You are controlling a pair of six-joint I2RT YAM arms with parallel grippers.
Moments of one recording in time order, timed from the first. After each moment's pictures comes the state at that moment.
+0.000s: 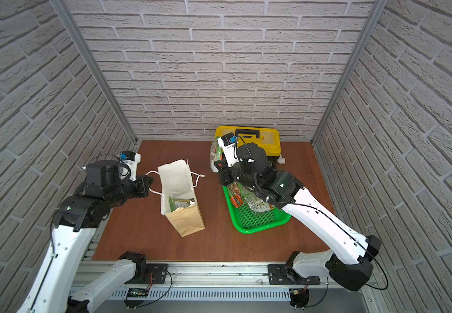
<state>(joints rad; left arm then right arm) -0.09 0.89 1.25 -1.02 0.17 -0.25 0.81 1.29 1.56 -0.65 0.01 0.32</state>
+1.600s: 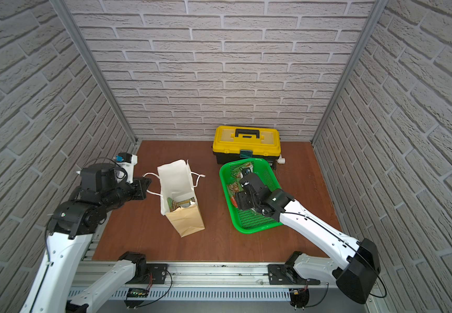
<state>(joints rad) -0.09 0.85 1.25 -1.03 0.16 -0.25 0.68 1.22 1.00 -0.80 0.28 0.40</state>
